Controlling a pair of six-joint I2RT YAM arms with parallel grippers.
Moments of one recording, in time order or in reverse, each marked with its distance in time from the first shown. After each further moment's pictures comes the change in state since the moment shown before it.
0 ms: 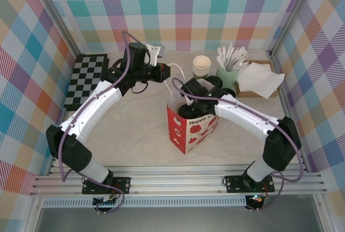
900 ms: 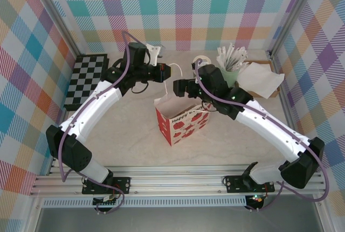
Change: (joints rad) left arm 0.000 0.000 0.000 0.005 0.018 -0.008; right arm 0.000 -0.203 0.048 0.316 0.182 0.104
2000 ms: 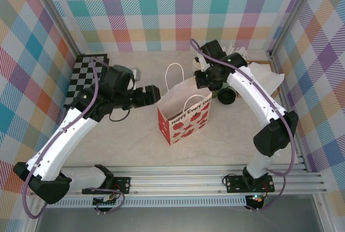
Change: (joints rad) left arm -0.119 -0.355 -0.131 -0.459 -0.271 -0.380; right arm -0.257 0.378 0.480 -0.606 -0.225 -0.260
